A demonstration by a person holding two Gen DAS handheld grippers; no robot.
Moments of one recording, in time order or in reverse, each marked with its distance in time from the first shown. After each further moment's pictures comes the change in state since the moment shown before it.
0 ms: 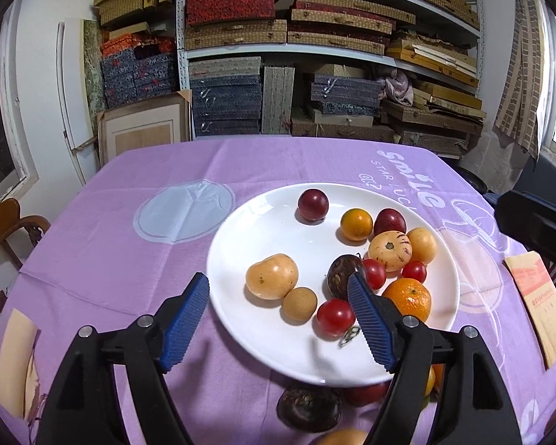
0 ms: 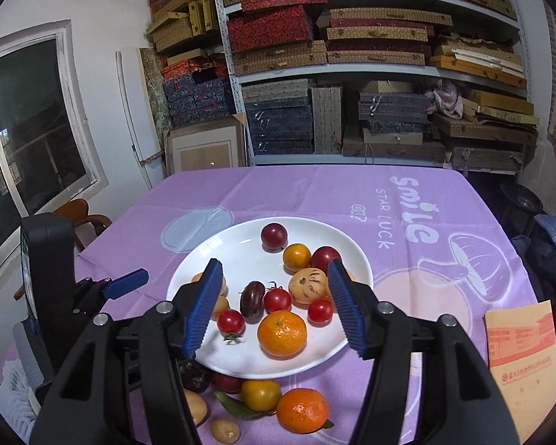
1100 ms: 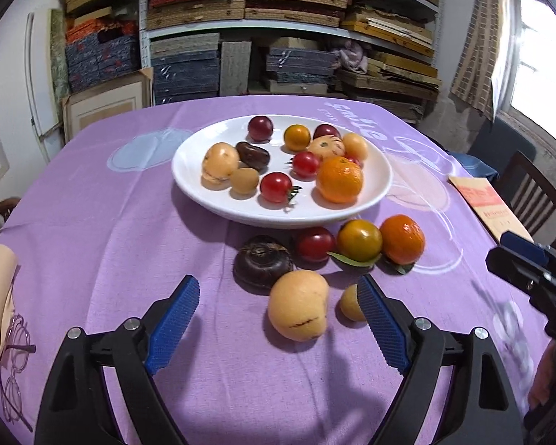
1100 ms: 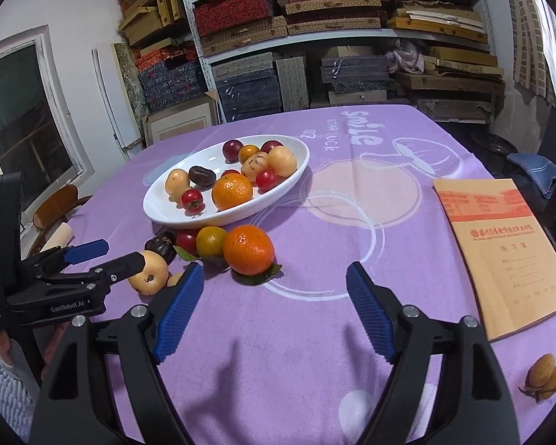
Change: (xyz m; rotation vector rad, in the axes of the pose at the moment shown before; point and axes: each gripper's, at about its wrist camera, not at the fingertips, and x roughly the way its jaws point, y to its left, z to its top) left arm -0.044 -0.016 -0.088 0.083 0.090 -0.162; right arm -0.067 -0.044 -0.135 0.121 0.074 -0.060
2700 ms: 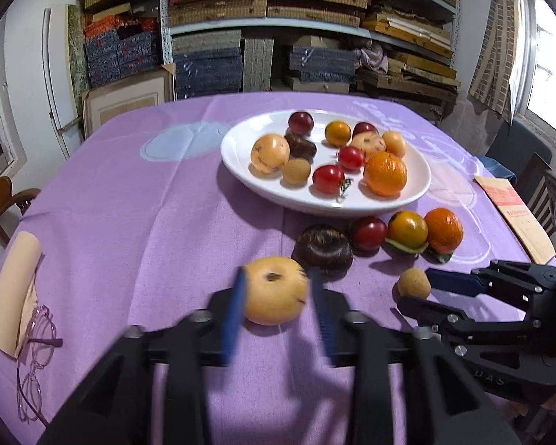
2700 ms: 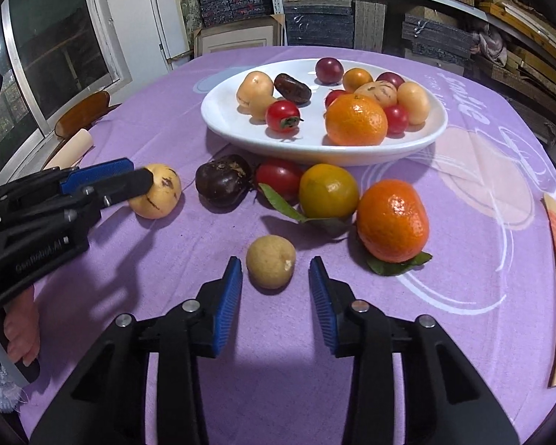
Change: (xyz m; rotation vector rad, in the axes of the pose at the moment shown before) left arm -0.005 0.041 -0.013 -0.051 0.028 0.056; right arm 0.095 0.085 -0.012 -0.238 0.282 0.116
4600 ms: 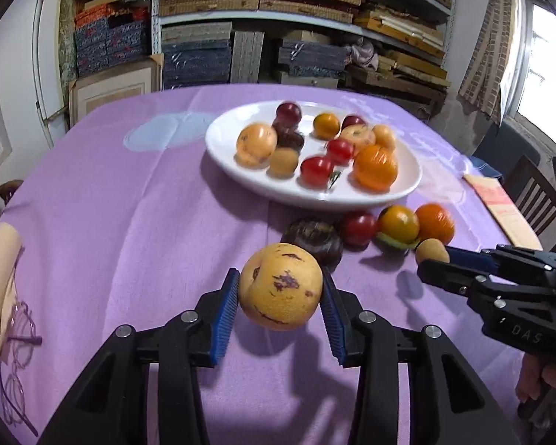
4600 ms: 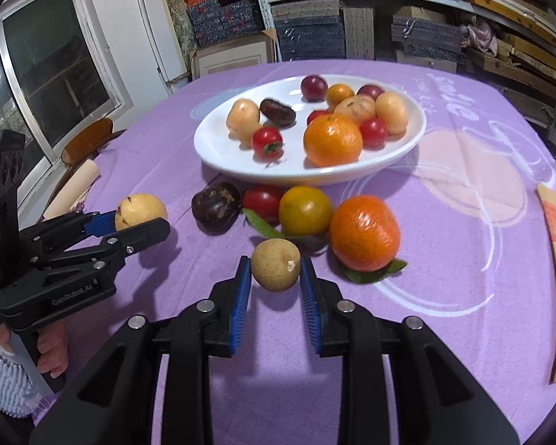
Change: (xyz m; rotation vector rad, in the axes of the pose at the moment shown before) left arm 0.006 -0.001 0.007 -0.002 -0.006 -0.067; right arm -0.026 -0.020 0.004 0.077 -0.075 0.035
